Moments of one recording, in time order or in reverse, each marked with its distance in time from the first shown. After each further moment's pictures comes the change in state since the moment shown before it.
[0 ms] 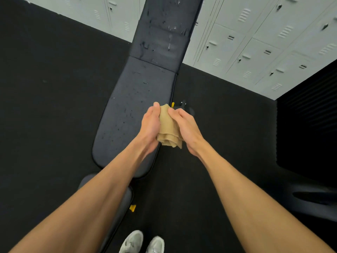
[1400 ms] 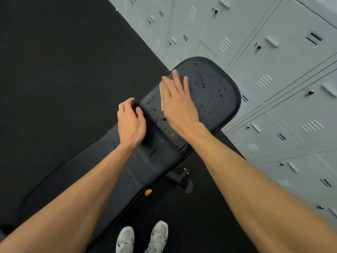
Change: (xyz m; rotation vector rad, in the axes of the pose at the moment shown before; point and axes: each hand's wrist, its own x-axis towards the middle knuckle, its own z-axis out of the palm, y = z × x) left_hand 0.376 0.213 0.088 0.548 0.976 0.367; right_hand 0.495 -0.253 -0.046 -1.434 -0.198 -1.125
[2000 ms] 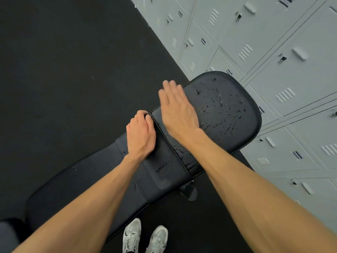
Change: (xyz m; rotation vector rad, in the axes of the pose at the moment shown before) left_hand 0.015 -0.006 0.011 0.115 -0.005 0.033; right_hand 0.042 -0.021 -0.002 -0.159 -0.158 -0.199
